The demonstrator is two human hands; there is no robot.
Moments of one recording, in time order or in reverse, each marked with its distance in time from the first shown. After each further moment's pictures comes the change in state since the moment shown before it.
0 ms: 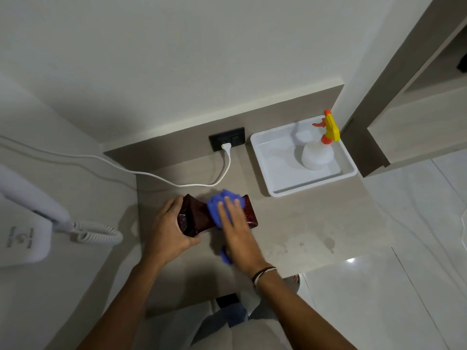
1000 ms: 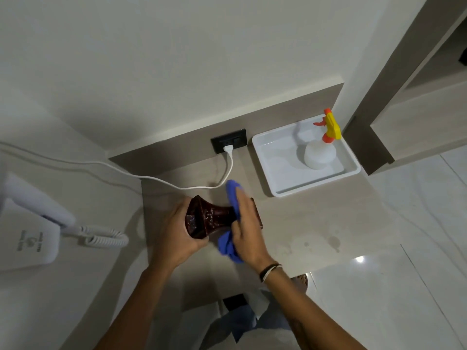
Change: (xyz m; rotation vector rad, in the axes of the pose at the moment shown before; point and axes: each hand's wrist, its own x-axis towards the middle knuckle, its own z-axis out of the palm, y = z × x) left_hand -0.003 0.008 0.004 -0.091 -0.011 0.026; right_hand 0.013 -0.014 -0.026 0.586 0.224 0.203
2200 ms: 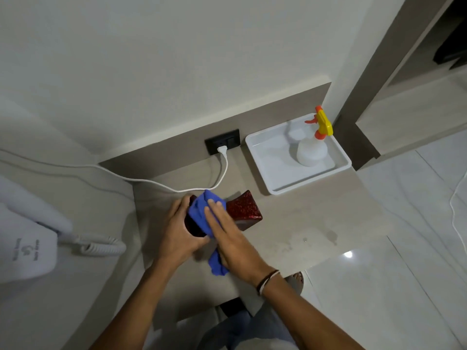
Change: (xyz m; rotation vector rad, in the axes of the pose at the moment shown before) left_hand 0.012 -0.016 0.010 -0.070 0.056 0.125; right_hand -0.021 0.017 0.031 -0.377 -0.188 -0.347
